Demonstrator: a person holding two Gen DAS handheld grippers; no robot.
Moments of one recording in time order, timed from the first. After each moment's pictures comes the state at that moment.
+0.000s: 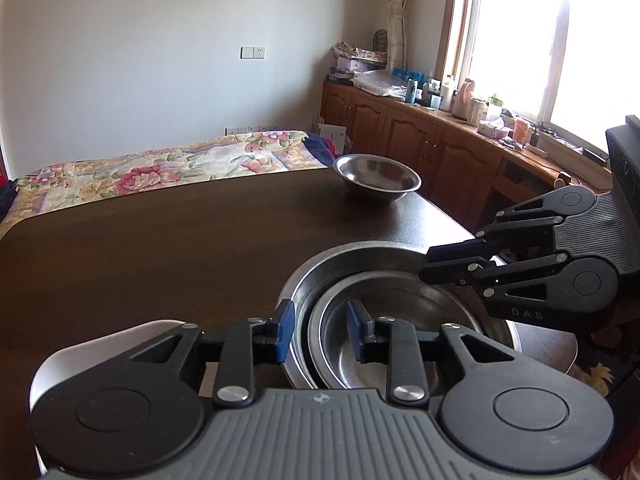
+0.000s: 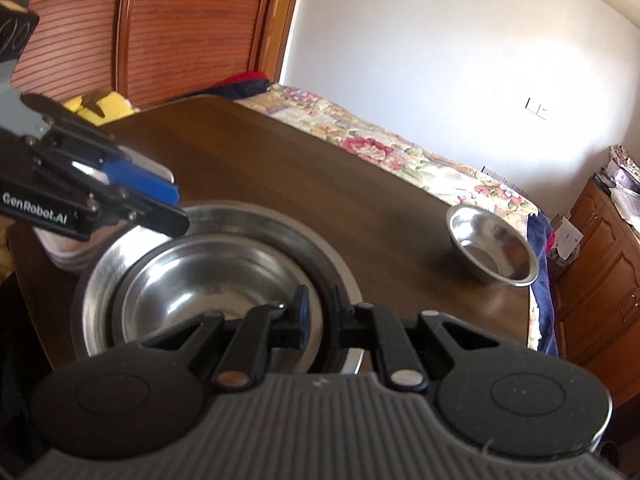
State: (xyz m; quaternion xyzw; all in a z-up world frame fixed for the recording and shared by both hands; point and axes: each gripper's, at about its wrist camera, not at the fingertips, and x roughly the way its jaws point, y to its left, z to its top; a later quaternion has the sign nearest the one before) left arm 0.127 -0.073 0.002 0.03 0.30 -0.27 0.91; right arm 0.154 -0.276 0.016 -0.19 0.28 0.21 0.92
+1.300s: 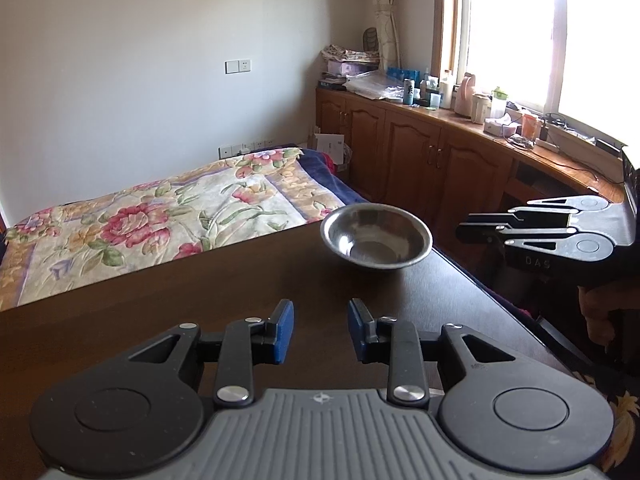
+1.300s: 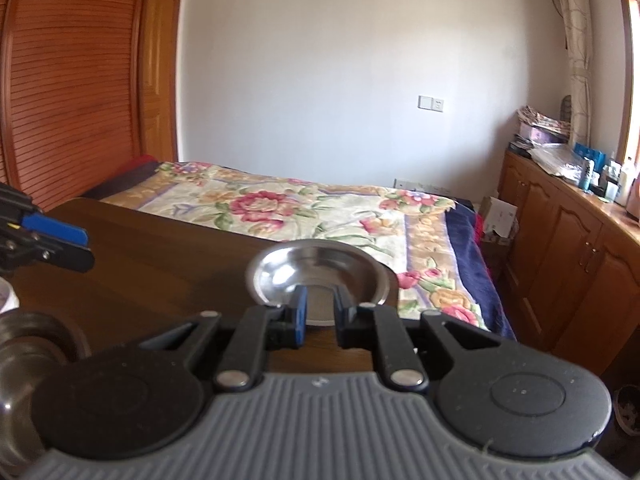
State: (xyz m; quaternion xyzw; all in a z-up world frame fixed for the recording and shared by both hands) left arm 0.214 -0.155 0.030 0.08 0.29 -0.27 0.92; right arm 0.236 -0.400 0.013 -0.05 0.22 0.10 0.97
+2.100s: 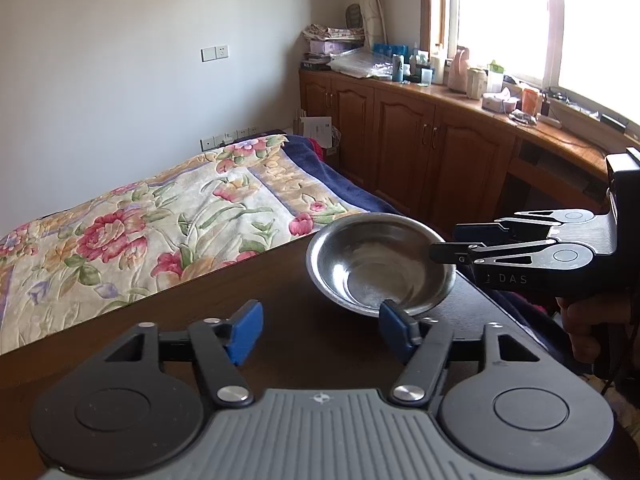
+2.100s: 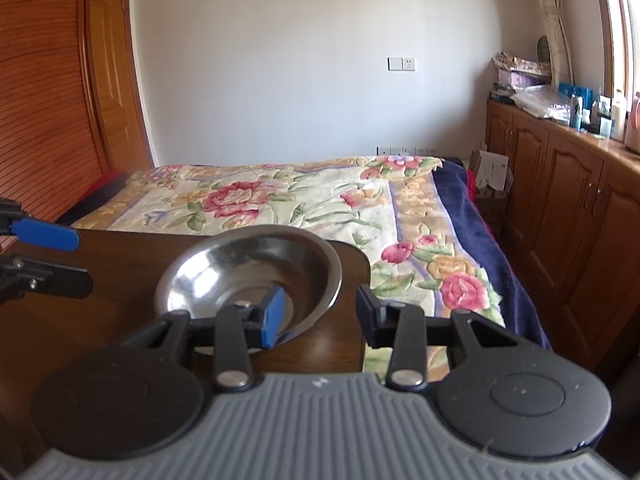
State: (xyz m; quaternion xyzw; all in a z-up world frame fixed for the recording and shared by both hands) left arm 0.286 -0.214 0.015 0.12 0.31 -0.28 0.90; right arm 0.298 -0.439 -0.023 0.03 0.25 0.08 0.96
